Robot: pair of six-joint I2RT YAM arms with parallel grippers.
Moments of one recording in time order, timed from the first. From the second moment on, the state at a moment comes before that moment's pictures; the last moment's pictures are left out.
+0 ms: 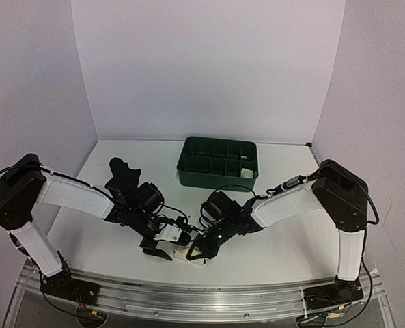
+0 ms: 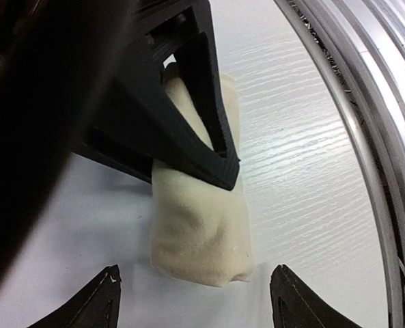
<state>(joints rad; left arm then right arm) -0.90 1.64 0.81 -0.24 0.47 0.96 1.03 2.02 1.12 -0.07 -0.54 0.06</state>
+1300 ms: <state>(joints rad) -0.94 1.70 0.78 -0.07 0.48 1.05 0.96 2.09 1.19 -0.12 -0.71 0.22</state>
